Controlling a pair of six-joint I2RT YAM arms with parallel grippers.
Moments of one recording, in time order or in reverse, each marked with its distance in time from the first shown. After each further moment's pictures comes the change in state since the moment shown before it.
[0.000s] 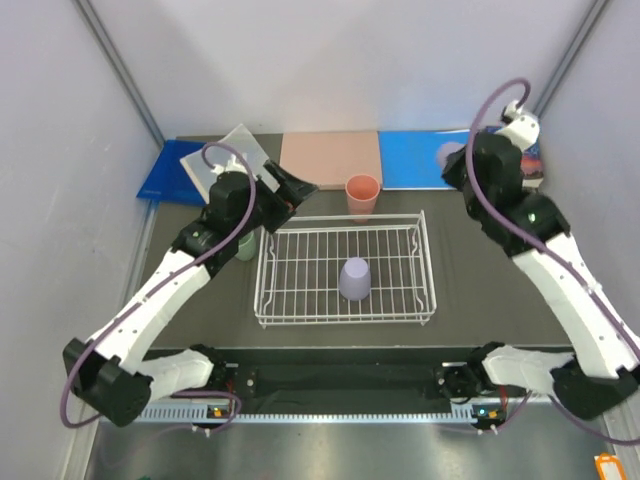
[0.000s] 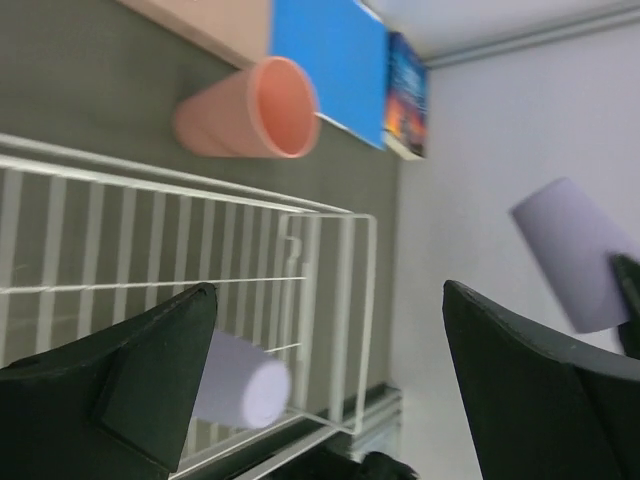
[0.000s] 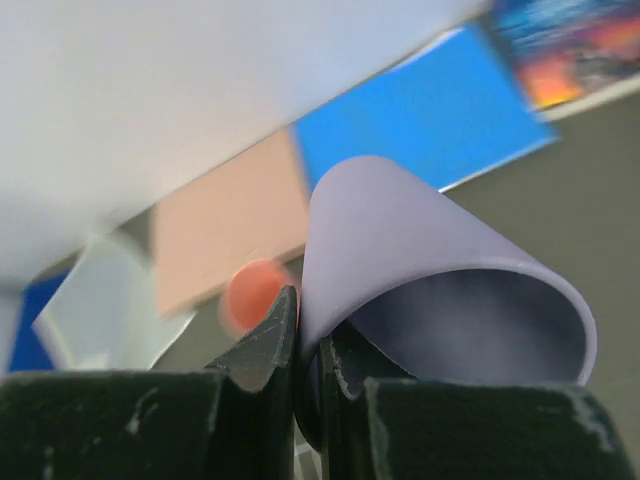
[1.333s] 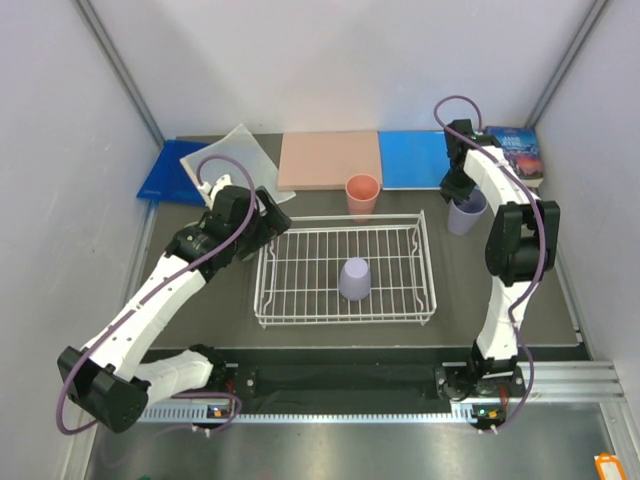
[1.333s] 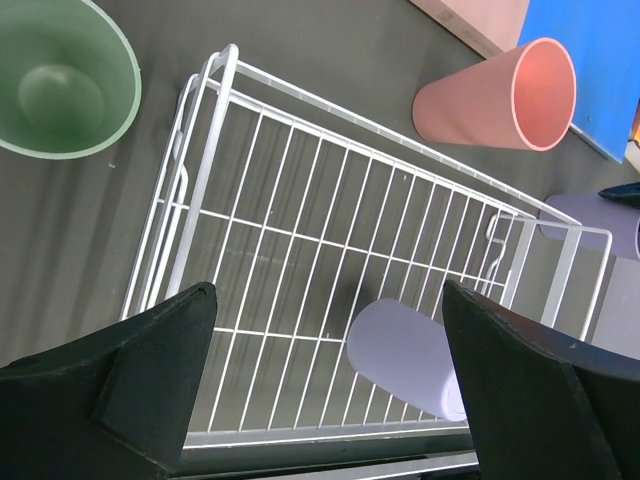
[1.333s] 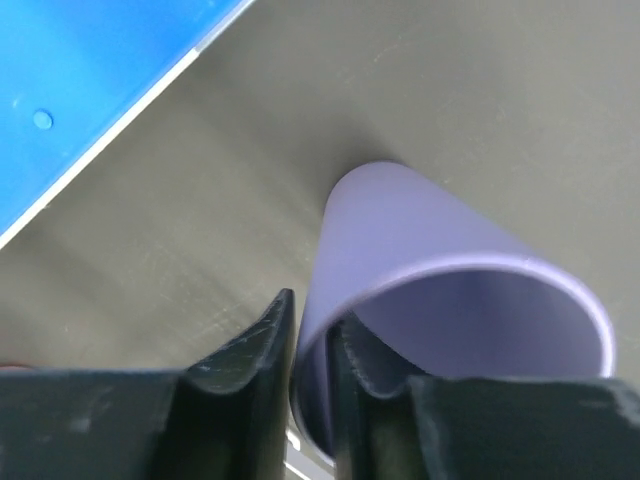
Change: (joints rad) left arm 0.000 -0.058 0.004 -0.438 -0.276 0.161; right arm -0.462 0.914 0.367 -0.406 -0.246 0.069
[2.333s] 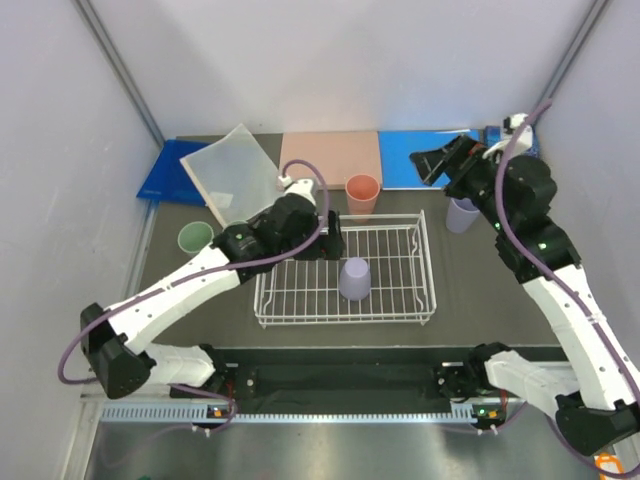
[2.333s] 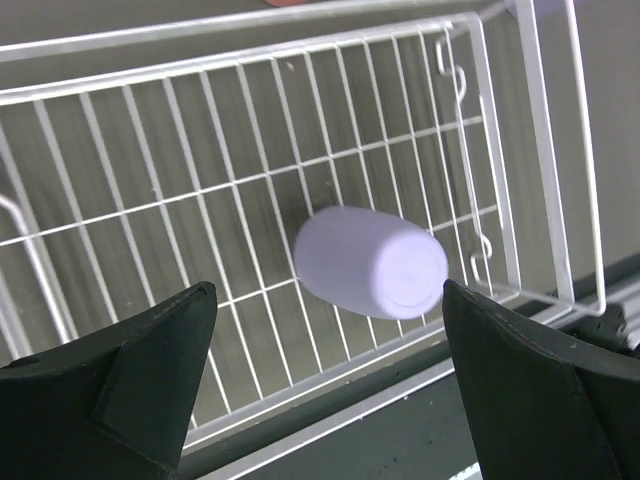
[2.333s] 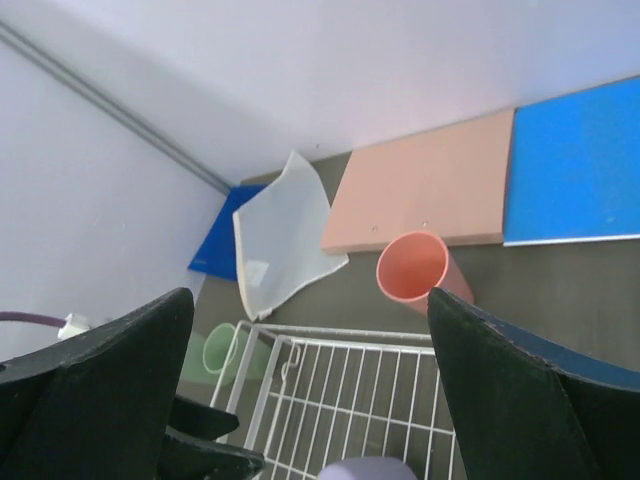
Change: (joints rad) left arm -0.305 0.146 0.095 0.072 0.020 0.262; right arm 0.244 -1.055 -0.554 0.698 -0.344 -0.092
